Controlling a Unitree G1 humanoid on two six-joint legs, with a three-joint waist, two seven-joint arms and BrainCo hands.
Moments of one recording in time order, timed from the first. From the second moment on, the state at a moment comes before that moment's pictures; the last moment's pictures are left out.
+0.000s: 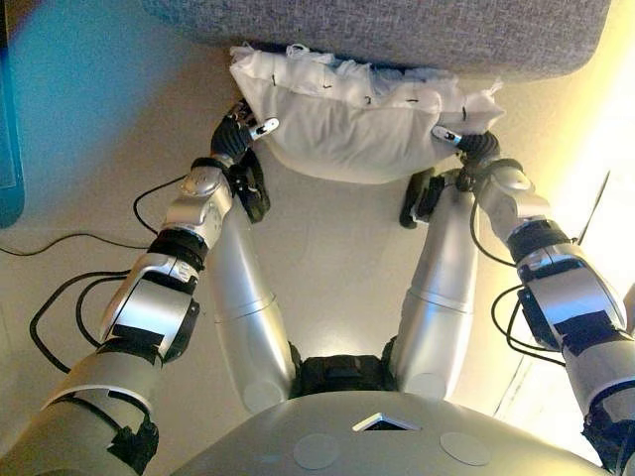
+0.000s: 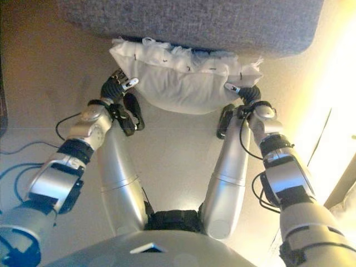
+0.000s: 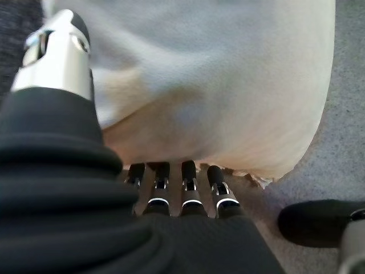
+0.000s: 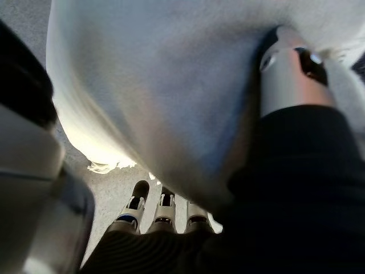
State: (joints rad) left arm -0.74 0.42 -0.37 0.88 -0.69 -0.06 -0.03; right arm -0.80 -0.49 0.38 1.03 0.69 0.00 0.06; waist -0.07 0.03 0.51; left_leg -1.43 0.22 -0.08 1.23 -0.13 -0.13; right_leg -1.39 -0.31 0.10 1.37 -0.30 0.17
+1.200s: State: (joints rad) left arm -0.55 0.40 -0.34 0.62 -0.68 -0.07 0.05; right arm -0.43 -0.41 0.32 0.60 0.61 -0.13 -0.18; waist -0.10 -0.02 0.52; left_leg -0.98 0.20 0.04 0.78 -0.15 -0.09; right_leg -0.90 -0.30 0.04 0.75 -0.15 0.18
